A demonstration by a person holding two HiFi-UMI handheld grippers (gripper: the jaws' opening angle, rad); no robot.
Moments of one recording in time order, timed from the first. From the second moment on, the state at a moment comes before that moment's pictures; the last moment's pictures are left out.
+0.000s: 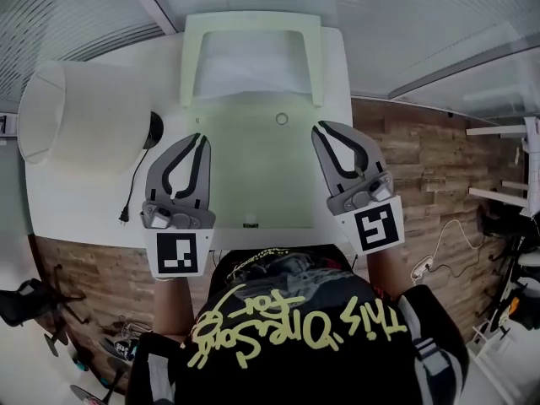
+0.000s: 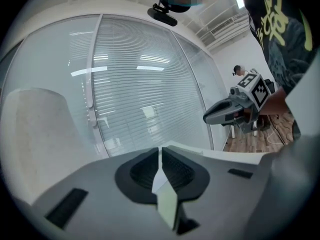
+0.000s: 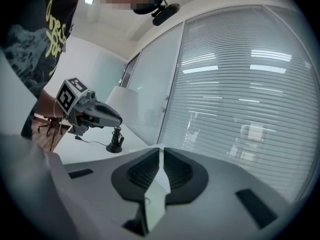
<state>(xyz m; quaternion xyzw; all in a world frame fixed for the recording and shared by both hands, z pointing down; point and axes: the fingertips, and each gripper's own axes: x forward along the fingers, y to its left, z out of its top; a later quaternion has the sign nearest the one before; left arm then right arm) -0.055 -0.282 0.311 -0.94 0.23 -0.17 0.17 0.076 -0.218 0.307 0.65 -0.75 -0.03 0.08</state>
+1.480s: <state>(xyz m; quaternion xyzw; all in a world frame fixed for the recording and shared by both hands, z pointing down) -0.021 -0.339 0.424 -0.88 0.15 -0.35 0.29 0.065 -0.291 0.432 0.54 -0.70 -0.11 0.45</state>
